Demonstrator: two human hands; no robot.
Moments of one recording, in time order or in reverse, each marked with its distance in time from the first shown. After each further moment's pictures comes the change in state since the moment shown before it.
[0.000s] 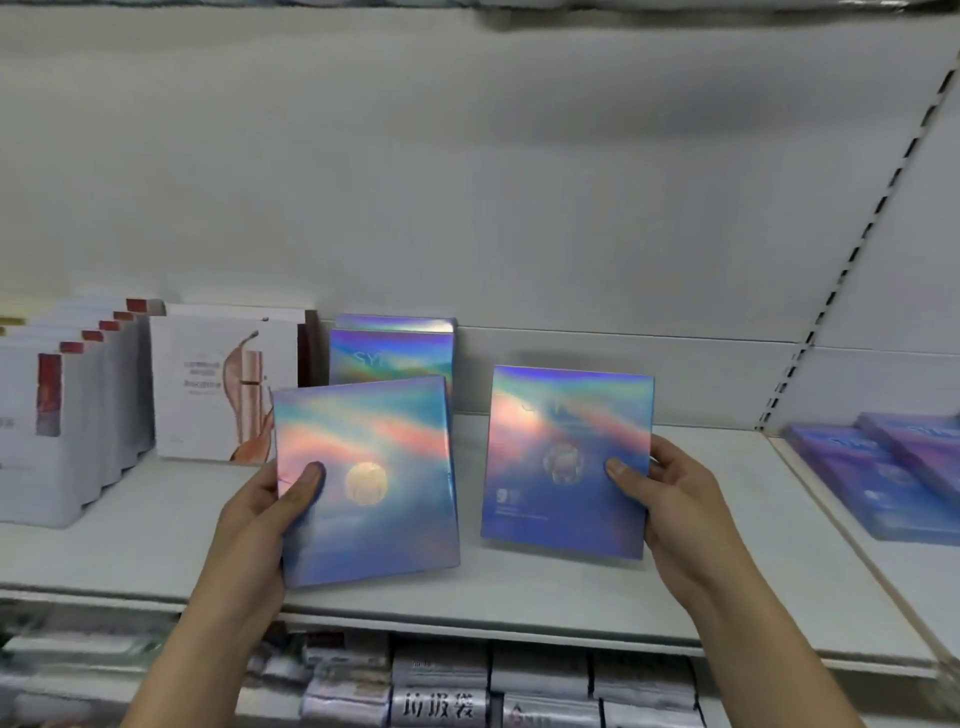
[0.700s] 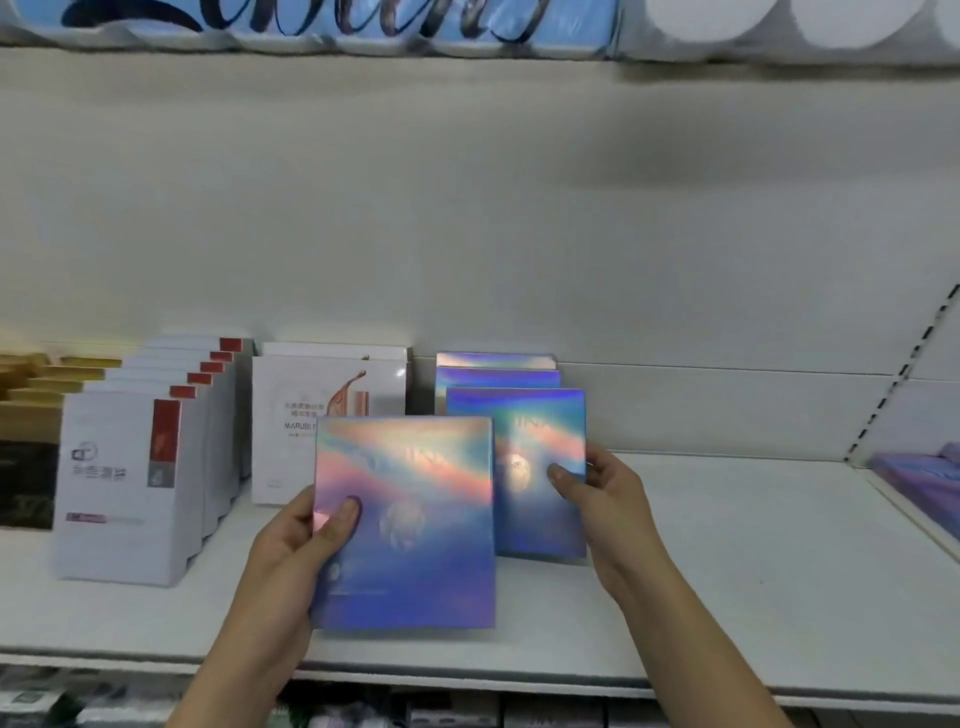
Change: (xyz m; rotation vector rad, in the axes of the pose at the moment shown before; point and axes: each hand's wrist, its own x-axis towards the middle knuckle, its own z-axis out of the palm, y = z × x) left_hand 0.040 0.036 -0.086 -0.022 -0.092 -0.041; right_hand 0.027 0.056 0.169 -0.126 0.046 -0.024
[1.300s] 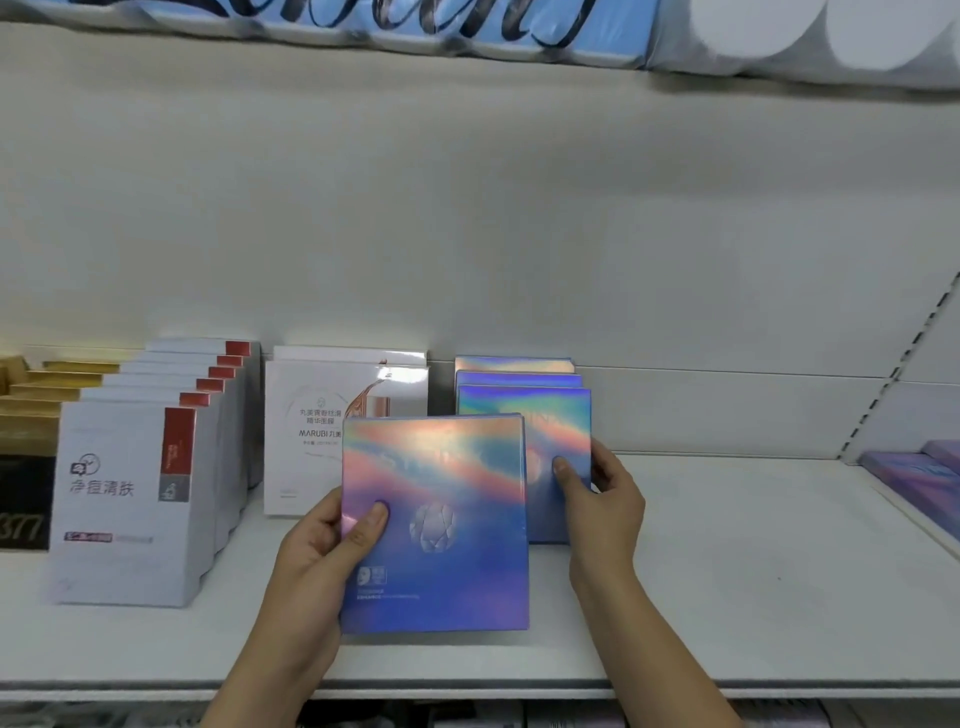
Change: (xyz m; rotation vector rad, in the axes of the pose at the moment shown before) left_hand 0.009 0.006 -0.009 -0.056 -0.077 -0.072; right_hand 0.001 0.018 0.051 -0.048 0.407 -0.212
